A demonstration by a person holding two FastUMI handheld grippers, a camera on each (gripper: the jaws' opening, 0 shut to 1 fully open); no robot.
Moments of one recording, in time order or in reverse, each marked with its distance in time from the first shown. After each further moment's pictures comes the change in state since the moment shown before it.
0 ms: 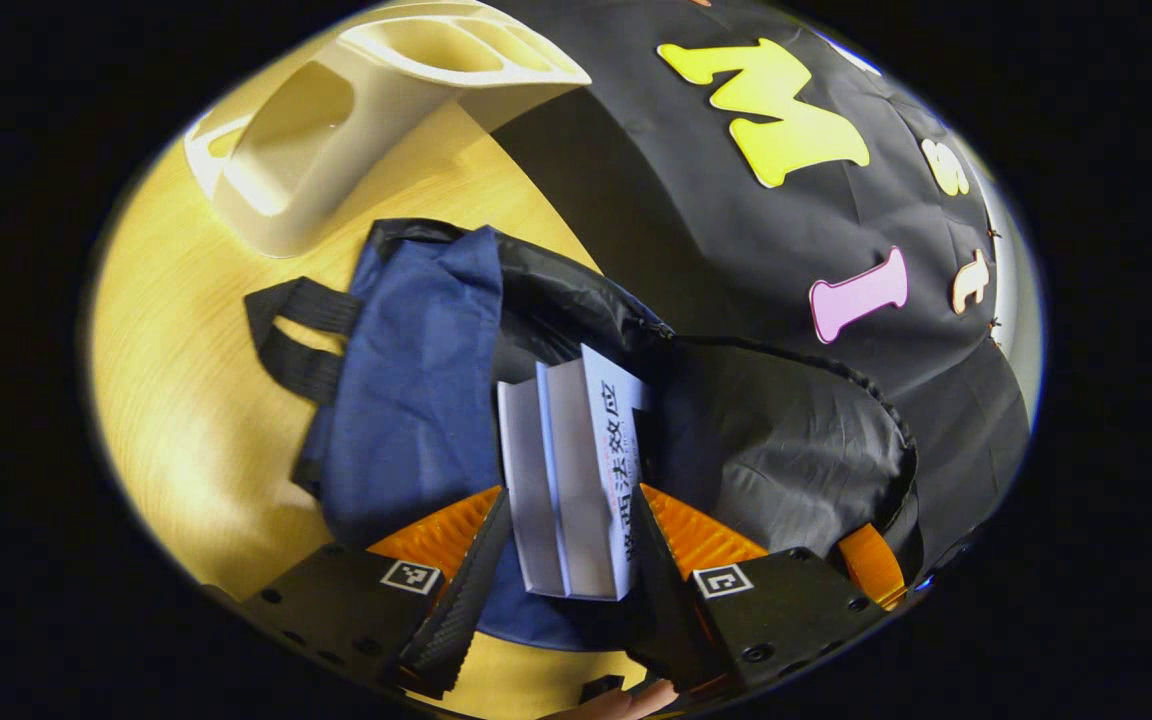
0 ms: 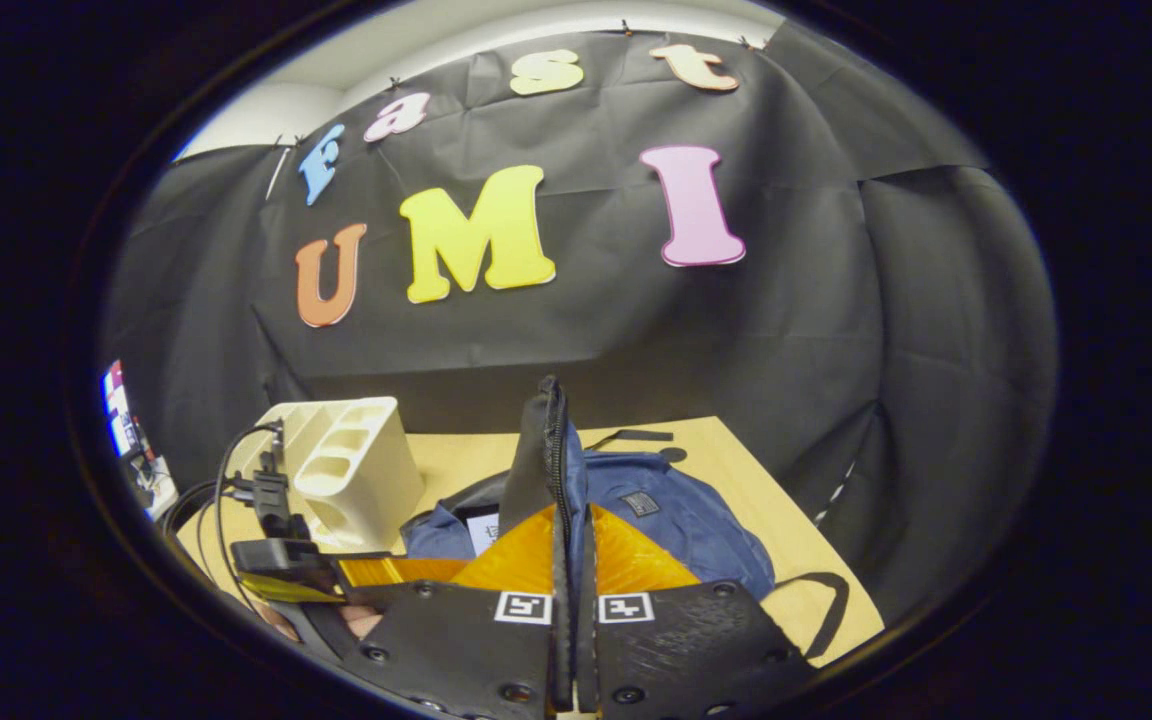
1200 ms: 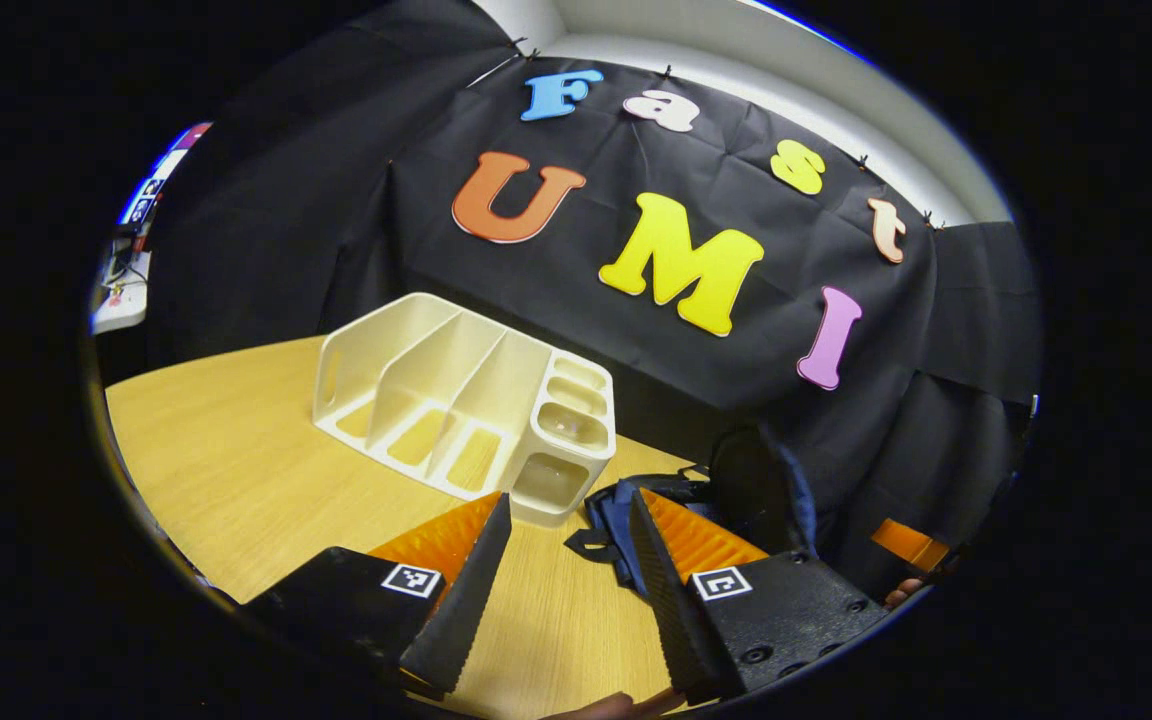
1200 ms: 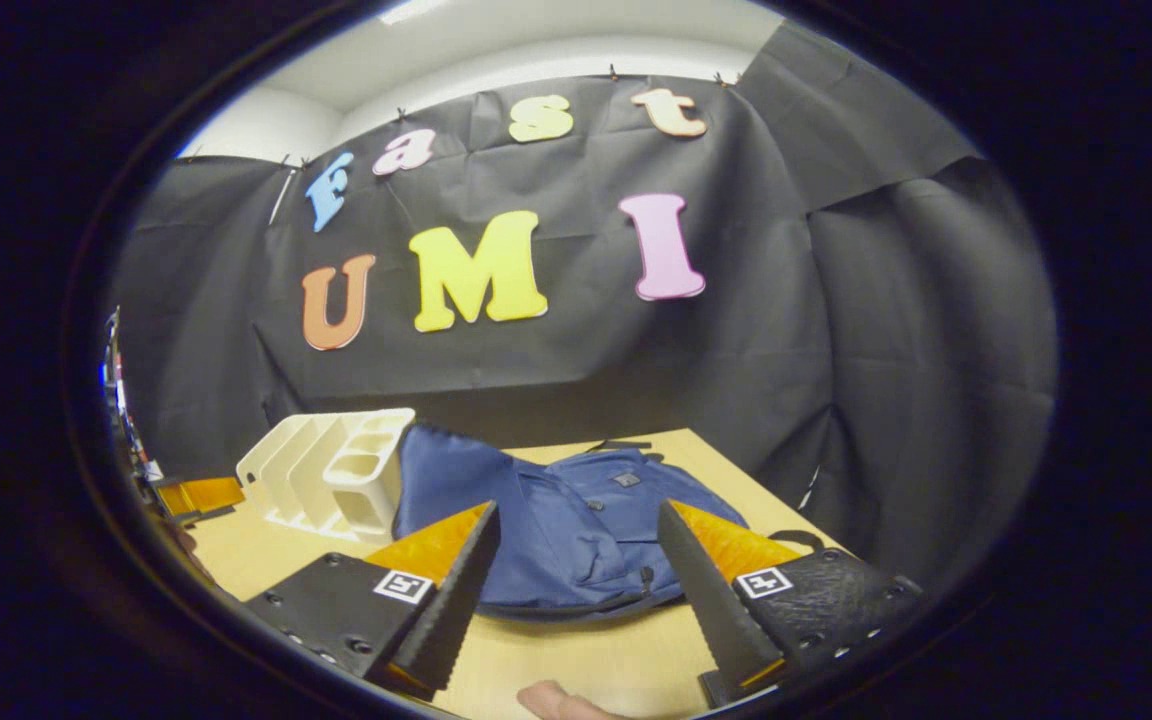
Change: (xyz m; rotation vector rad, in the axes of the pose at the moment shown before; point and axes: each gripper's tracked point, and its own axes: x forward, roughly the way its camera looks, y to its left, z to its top) left arm -0.264 0.040 0.111 0.601 -0.623 0.200; right arm -0.113 0.020 -0.036 0.016 -0.166 -0.060
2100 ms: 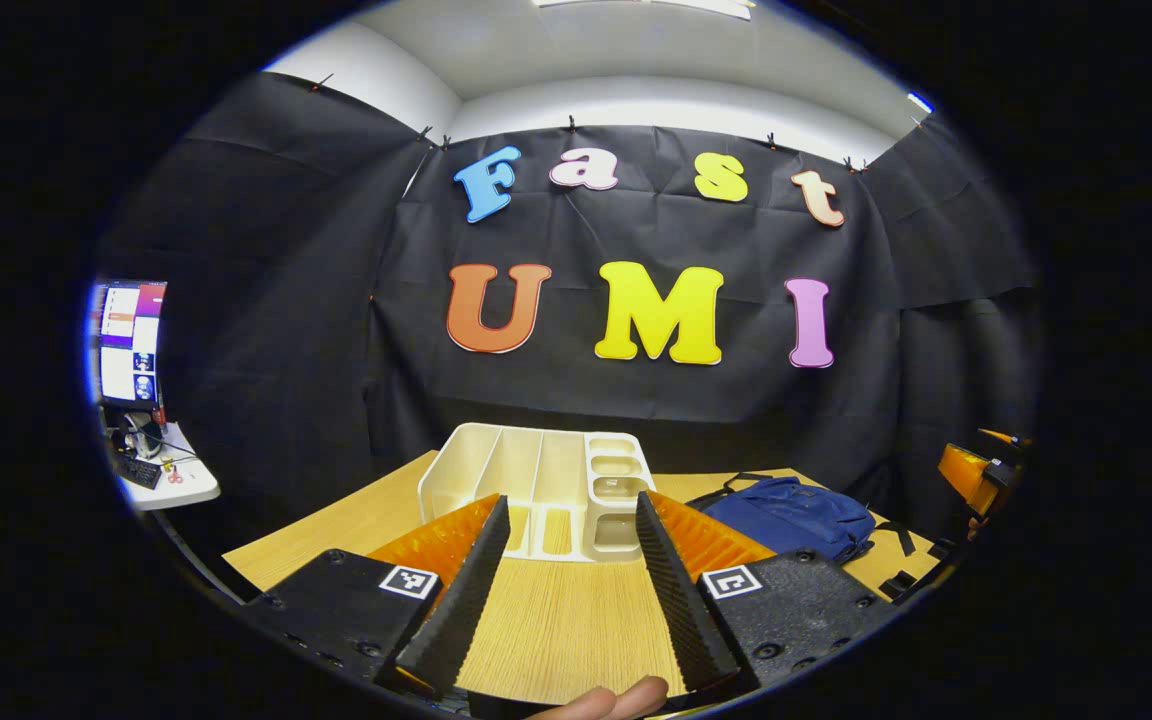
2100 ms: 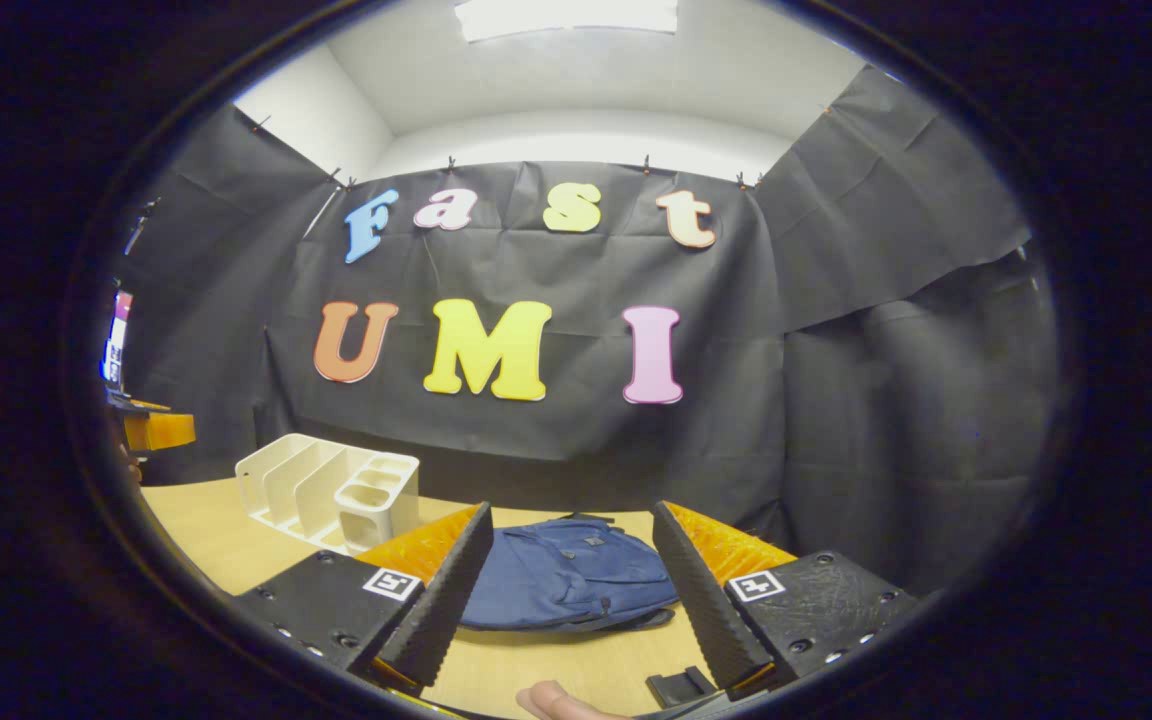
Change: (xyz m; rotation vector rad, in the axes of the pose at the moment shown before) left arm -0.091 0.021 0.076 0.315 -0.148 0.057; right arm -0.097 0.016 0.047 -0.155 -0.248 -0.088
